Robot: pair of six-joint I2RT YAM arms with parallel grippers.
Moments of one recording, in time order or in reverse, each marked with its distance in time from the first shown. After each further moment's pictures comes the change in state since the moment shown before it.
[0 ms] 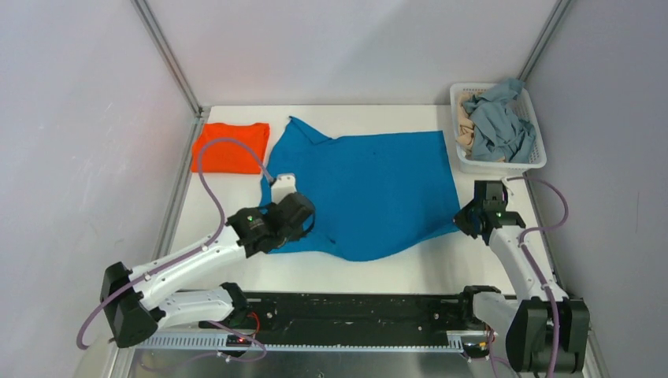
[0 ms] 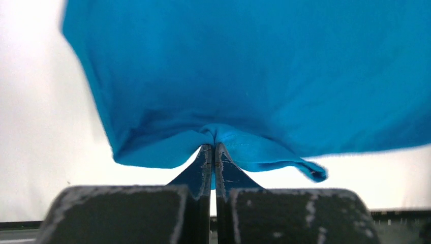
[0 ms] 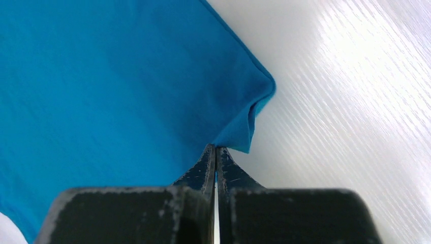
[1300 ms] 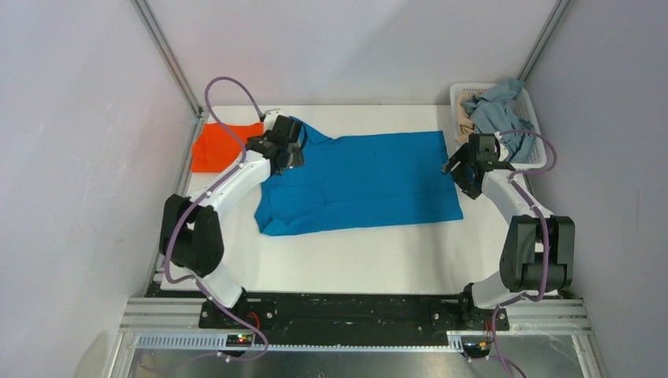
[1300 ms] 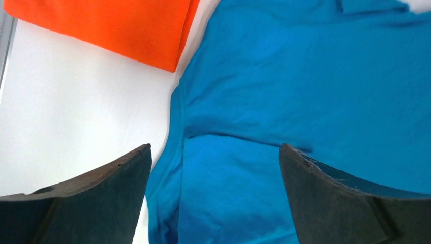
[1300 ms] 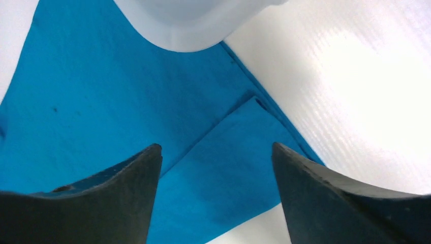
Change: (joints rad) left arm 0.544 0.575 0.447 0.220 -0.069 0.377; right arm 0.006 0.528 0.427 0.155 0.023 -0.055
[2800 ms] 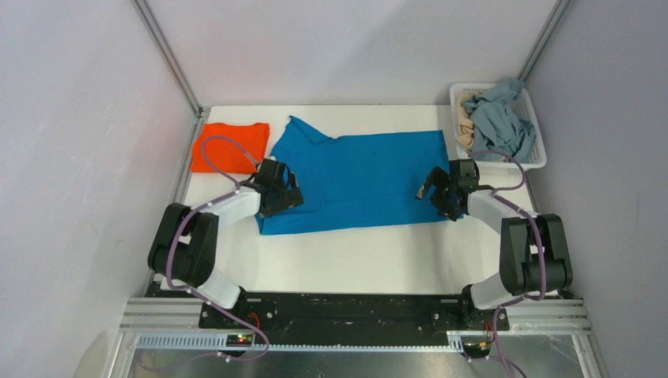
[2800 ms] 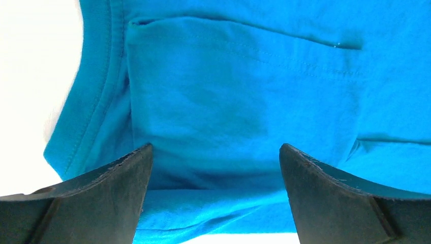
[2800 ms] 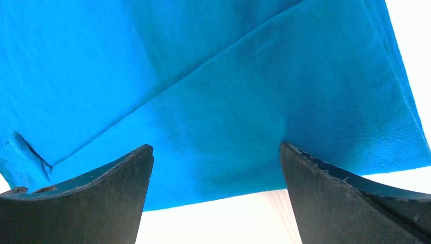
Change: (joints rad) left arm 0.105 -0.072 -0.484 0.322 0.441 -0.109; right arm 0.107 0.001 -0.237 0.187 -0.203 -0.061
